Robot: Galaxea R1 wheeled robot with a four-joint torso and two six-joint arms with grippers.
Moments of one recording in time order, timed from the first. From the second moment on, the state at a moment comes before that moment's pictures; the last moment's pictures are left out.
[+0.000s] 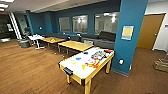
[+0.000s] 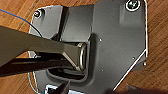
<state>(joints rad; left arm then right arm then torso) 1.56 3.03 -2.67 0.18 -0.13 -0.14 -1.57 2.99 -2.67 -0.18 0.04 0.05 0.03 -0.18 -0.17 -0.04</state>
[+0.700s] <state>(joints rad) 1.55 3.03 -2.67 0.18 -0.13 -0.14 -1.57 2.99 -2.67 -0.18 0.04 0.05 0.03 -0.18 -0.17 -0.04</state>
